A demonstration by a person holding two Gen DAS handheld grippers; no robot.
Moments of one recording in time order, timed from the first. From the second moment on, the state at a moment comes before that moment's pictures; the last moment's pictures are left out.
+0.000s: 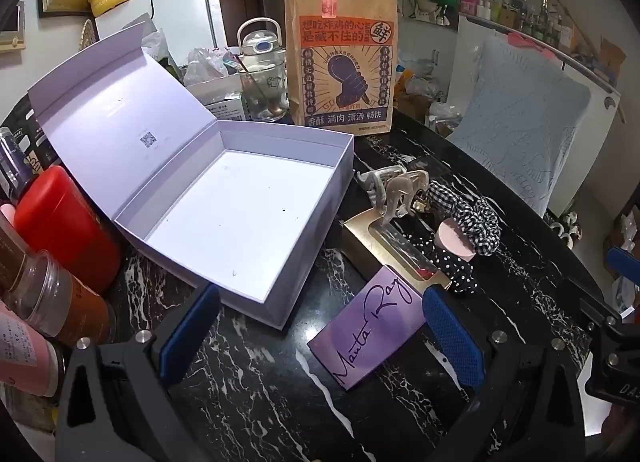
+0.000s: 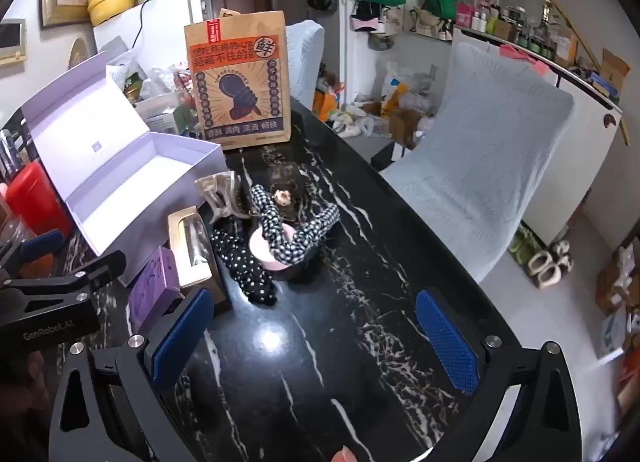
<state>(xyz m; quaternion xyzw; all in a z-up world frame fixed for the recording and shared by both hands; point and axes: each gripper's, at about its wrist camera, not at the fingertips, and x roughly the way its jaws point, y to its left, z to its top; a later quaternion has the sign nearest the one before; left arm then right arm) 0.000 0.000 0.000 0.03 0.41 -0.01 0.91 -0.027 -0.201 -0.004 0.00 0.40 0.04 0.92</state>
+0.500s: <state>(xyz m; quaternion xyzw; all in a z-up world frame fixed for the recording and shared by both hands) -0.004 0.001 0.004 0.02 0.41 -0.02 0.91 -0.029 -0.197 0.001 -0.01 0.38 0.04 0.92</state>
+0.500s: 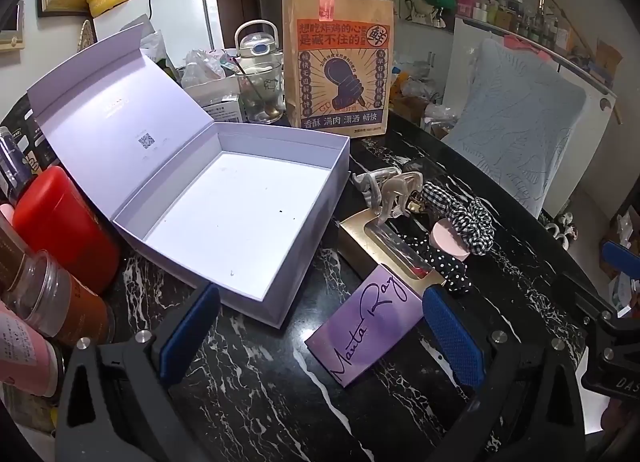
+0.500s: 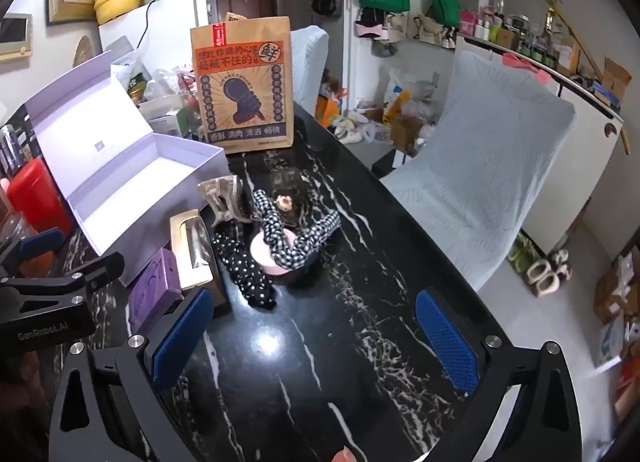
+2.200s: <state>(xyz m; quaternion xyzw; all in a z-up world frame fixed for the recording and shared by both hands) -0.007 0.001 0.002 0.02 0.42 -0.03 0.91 -0.028 -0.200 -0.004 -0.02 0.39 0.05 0.92</state>
